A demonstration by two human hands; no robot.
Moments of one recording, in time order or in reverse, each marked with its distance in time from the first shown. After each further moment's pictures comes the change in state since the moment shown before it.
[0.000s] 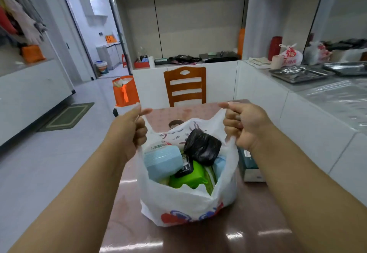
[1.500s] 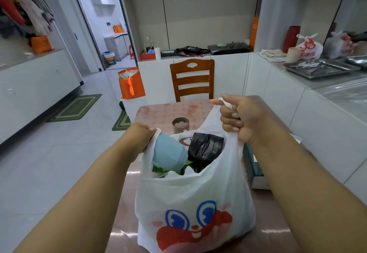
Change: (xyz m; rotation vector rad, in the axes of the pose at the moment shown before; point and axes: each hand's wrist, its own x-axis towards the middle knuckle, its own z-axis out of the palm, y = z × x) left_hand 0.062 -0.040 0.007 0.706 0.058 -0.094; right_hand 0.061 -0.001 -0.002 -0.201 -0.162 0.055
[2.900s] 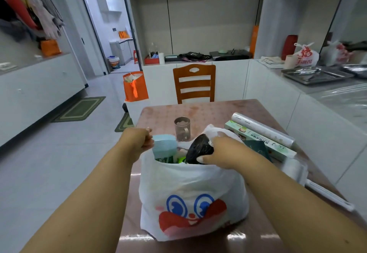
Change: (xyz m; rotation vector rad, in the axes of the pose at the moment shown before) left_hand -0.030 -0.021 -0.009 -0.421 0.137 -0.215; right_hand -0.041 0.067 0.015 -1.565 0.011 -0.080
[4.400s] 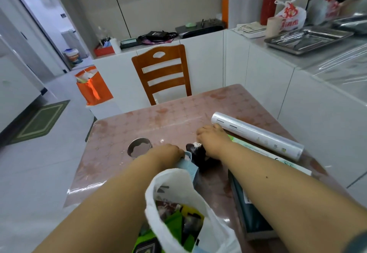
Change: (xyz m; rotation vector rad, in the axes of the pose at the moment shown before) left_hand 0.164 0.012 0.249 1.780 -0.765 0.756; right_hand 0.279 0.180 0.056 -0.395 0.015 -0.166
